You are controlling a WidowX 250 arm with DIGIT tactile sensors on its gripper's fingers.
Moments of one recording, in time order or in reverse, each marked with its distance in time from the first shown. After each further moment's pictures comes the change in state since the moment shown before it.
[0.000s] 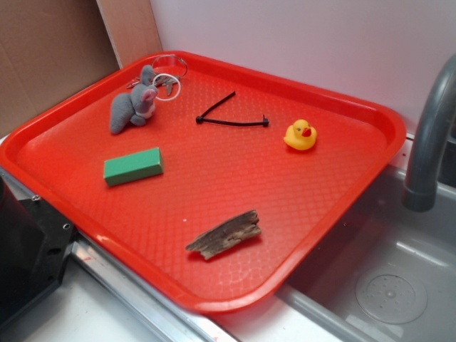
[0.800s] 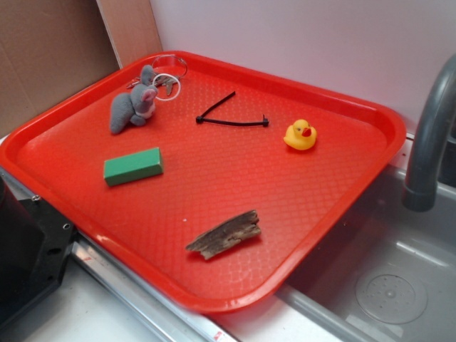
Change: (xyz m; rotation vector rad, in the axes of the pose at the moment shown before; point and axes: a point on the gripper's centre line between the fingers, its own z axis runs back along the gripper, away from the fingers) arm 0.087 0.004 -0.037 0.058 0.028 -0.074
